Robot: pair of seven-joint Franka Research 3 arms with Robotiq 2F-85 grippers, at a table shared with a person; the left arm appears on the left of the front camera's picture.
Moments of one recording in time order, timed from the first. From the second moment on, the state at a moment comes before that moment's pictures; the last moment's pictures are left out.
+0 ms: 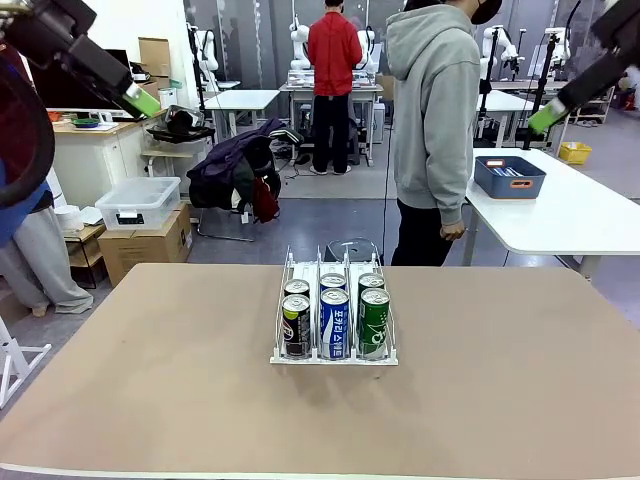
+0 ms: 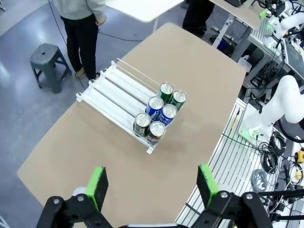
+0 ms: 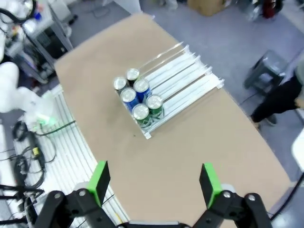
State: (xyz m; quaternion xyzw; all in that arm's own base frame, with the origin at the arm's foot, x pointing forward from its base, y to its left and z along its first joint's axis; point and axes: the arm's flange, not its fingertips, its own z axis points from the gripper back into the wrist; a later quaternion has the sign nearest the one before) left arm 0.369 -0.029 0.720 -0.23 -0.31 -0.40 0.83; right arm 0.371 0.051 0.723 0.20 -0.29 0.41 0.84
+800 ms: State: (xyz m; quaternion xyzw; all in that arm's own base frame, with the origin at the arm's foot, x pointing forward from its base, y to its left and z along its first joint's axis) left arm 0.357 0.003 0.746 -0.21 -0.34 -0.42 0.81; right arm 0.395 0.008 0.786 0.19 -0.35 0.35 0.85
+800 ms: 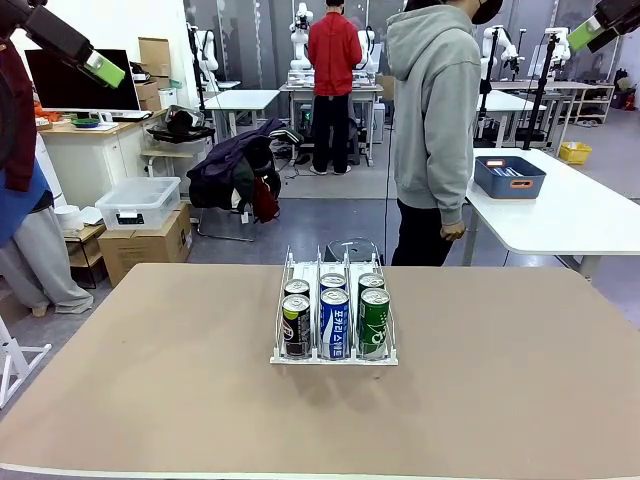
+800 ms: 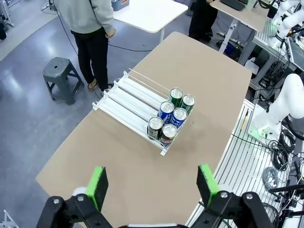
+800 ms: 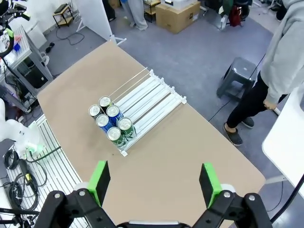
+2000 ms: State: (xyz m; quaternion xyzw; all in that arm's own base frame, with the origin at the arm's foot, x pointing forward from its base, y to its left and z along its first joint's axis) left arm 0.350 -0.005 0.769 -0.22 -0.32 -0.43 0.81; right arm 0.382 -0.006 0.798 0.19 -0.34 0.35 0.85
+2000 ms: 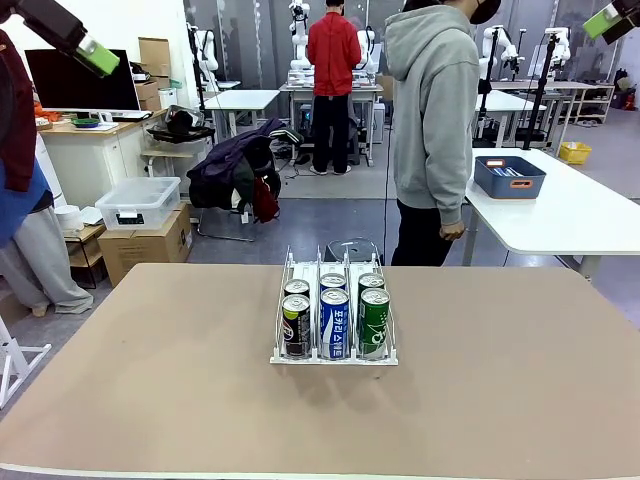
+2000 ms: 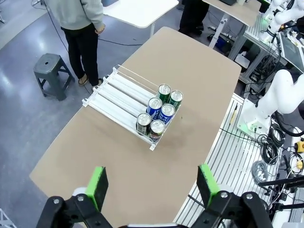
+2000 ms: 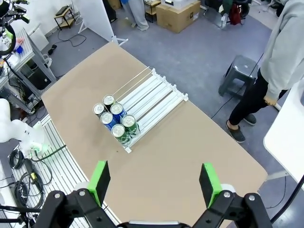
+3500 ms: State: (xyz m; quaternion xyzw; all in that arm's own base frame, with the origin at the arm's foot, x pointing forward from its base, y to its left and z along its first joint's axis) left arm 0.350 -0.007 0.784 -0.24 -0.33 -0.43 0.81; right arm 0.378 -0.020 0.796 0.18 -0.33 0.34 0.86
